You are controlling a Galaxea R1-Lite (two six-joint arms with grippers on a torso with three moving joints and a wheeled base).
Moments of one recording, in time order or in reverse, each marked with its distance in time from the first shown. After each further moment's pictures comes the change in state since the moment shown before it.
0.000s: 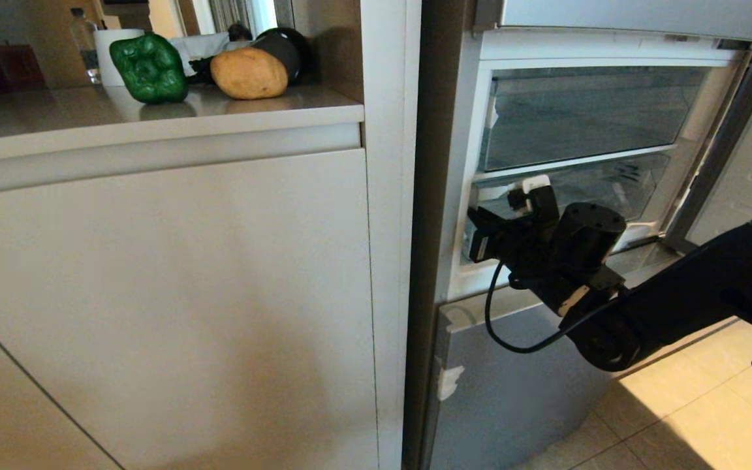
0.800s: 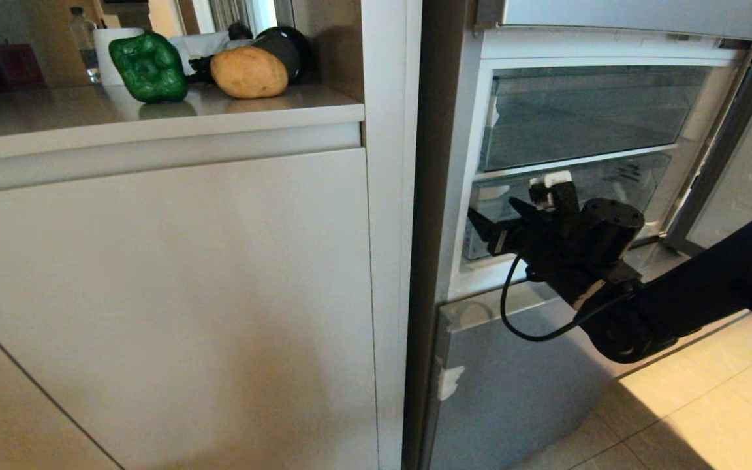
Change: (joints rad) left arm 0.000 0.000 0.000 0.000 0.000 0.000; right arm -0.075 -0.001 0.000 -0.011 0.013 0.034
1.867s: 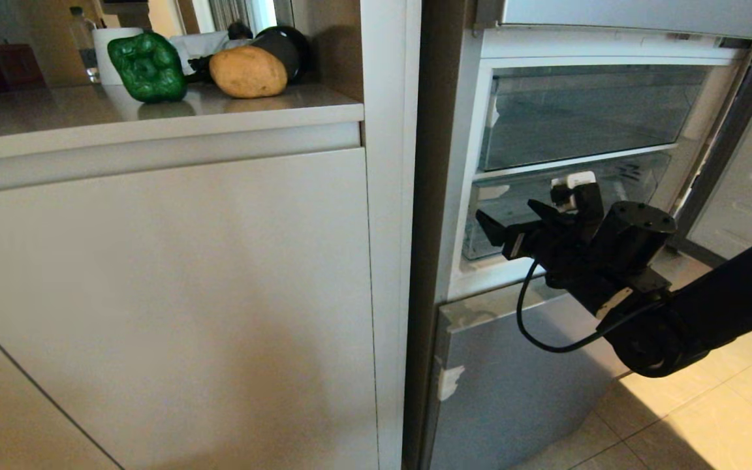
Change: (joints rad) left arm 0.000 0.000 0.000 0.000 0.000 0.000; right arm -0.004 -0.076 0.113 -0.042 0.002 0.006
